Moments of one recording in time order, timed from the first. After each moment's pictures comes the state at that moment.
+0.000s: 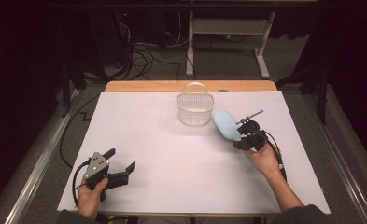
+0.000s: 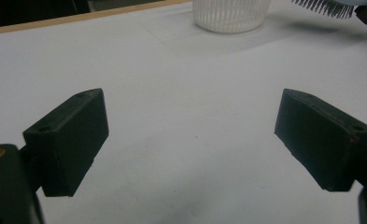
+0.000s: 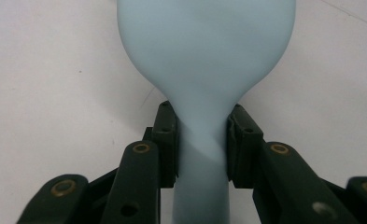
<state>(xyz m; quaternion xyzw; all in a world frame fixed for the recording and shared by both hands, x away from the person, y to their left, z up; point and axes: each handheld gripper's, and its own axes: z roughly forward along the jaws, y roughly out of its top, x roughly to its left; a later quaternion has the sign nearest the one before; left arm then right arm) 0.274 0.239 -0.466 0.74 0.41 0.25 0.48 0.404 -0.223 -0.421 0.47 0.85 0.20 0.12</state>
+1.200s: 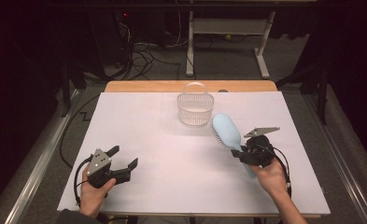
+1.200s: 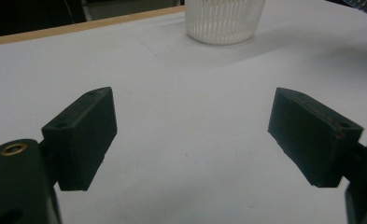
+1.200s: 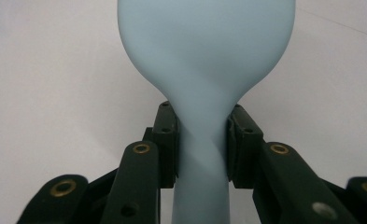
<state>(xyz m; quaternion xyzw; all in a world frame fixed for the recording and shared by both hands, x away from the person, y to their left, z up) 0.279 0.231 -0.456 0.74 0.40 0.24 0.49 0.346 -0.232 -0.412 0.43 0.83 0.32 0.13</state>
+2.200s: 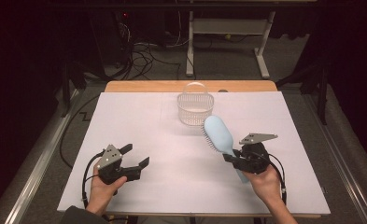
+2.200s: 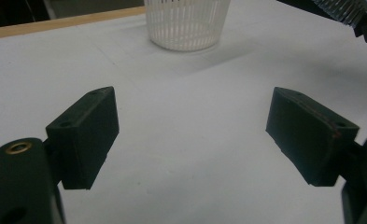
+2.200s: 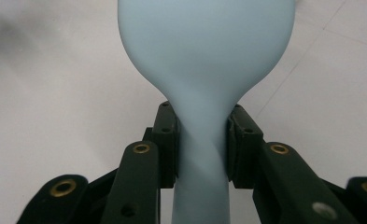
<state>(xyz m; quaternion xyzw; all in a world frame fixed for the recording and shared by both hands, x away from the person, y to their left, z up) 0.290 0.202 -0.447 0.75 0.38 0.19 0.50 0.324 -0.213 -0.409 0.40 0.83 0.37 0.12</state>
